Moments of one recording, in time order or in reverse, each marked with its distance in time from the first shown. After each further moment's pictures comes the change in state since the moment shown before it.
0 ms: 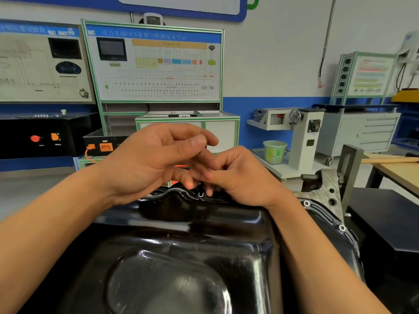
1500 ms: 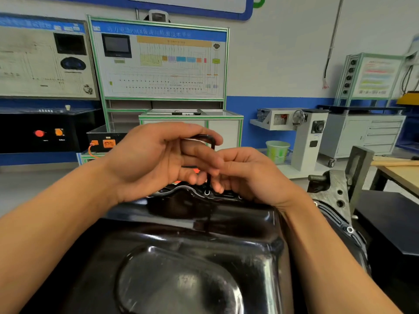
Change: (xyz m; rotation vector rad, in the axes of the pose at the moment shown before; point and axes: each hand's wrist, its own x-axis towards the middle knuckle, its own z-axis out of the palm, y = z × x) left_hand -0.003 0.006 -0.007 -0.191 -0.051 -0.134; right_hand 0.003 0.005 -0.002 0.392 -0.085 0.089
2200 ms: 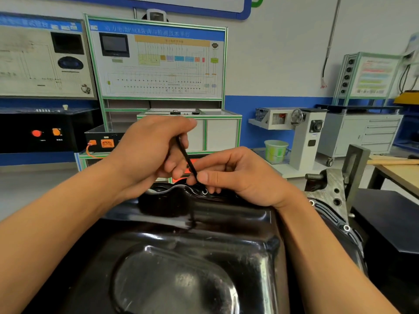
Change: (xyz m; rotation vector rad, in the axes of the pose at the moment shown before) left_hand 0.009 -0.007 0.005 0.250 0.466 0.133; right_hand -0.002 0.002 -0.001 -0.287 0.065 0.017
